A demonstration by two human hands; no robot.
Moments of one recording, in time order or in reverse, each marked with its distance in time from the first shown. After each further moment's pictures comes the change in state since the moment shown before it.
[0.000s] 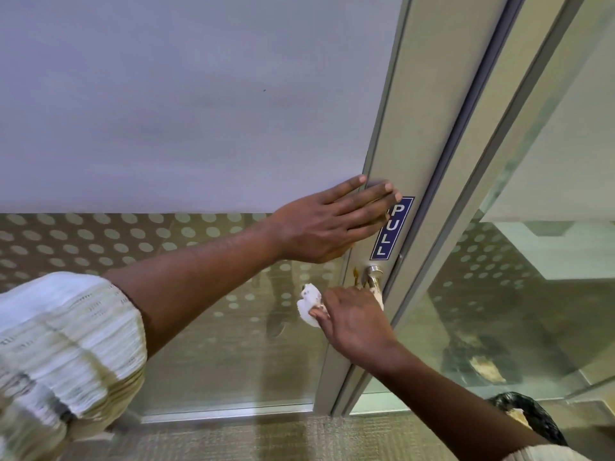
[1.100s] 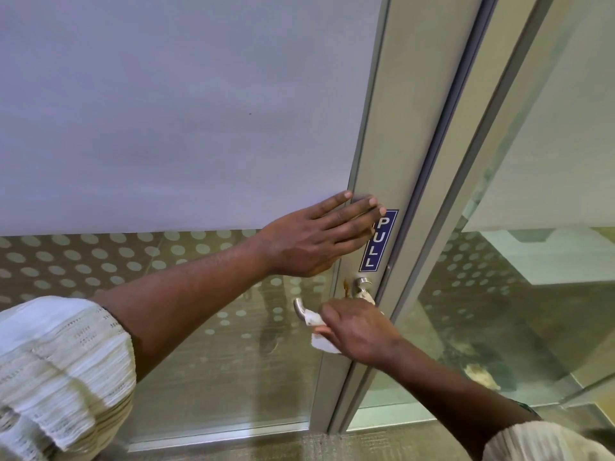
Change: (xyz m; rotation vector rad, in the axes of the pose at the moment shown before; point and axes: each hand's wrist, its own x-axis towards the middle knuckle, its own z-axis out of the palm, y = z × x) left_hand -0.002 -0.002 0.002 0.035 0.008 0.023; right_hand 0.006 0.033 0.004 0.027 0.003 -0.280
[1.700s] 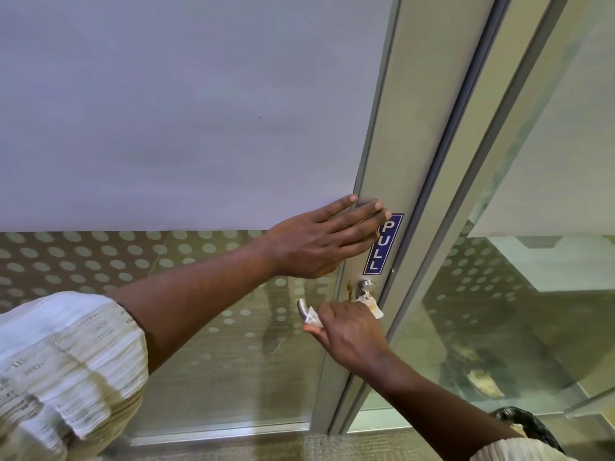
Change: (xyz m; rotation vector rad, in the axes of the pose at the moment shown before) left_hand 0.000 0.000 0.004 0.011 -0.005 0.003; right_hand 0.005 -0.020 0.010 -0.144 0.009 0.182
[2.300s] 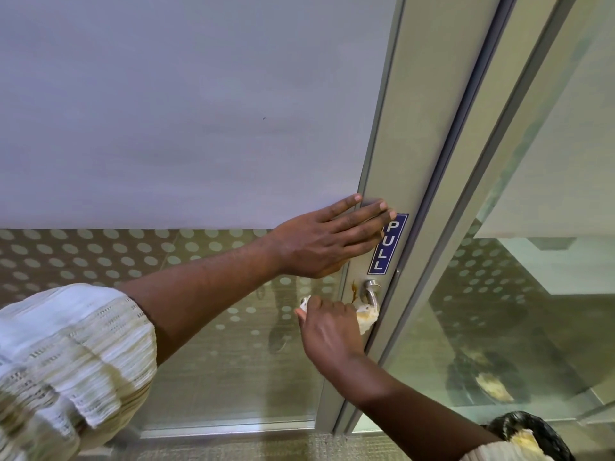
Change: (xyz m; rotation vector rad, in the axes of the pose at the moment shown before) left_hand 0.001 0.001 -0.002 0.036 -0.027 0.003; right_hand 0.027 -0.052 -0.021 0.043 -0.205 0.318
